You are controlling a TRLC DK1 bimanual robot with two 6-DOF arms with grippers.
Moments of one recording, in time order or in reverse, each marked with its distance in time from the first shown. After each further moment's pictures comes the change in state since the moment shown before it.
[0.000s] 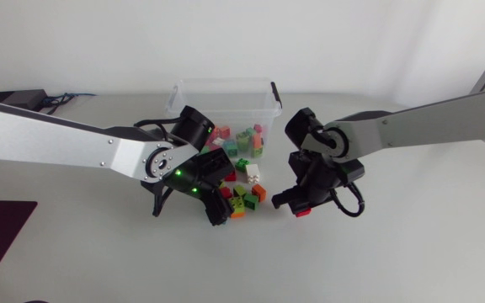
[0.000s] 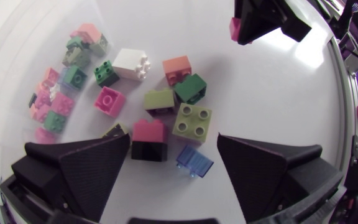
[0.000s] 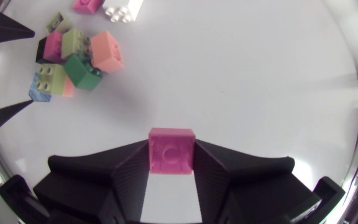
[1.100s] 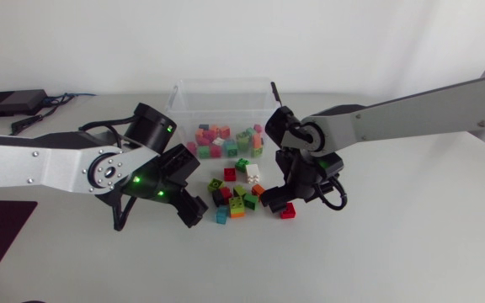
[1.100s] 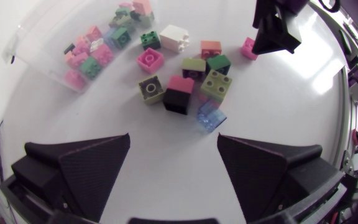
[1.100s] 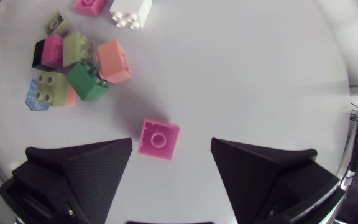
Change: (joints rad) left arm 0.076 -0.243 -0.181 -0.035 -0.076 -0.174; right arm 0.065 0.080 0.119 -0.075 0.086 0.040
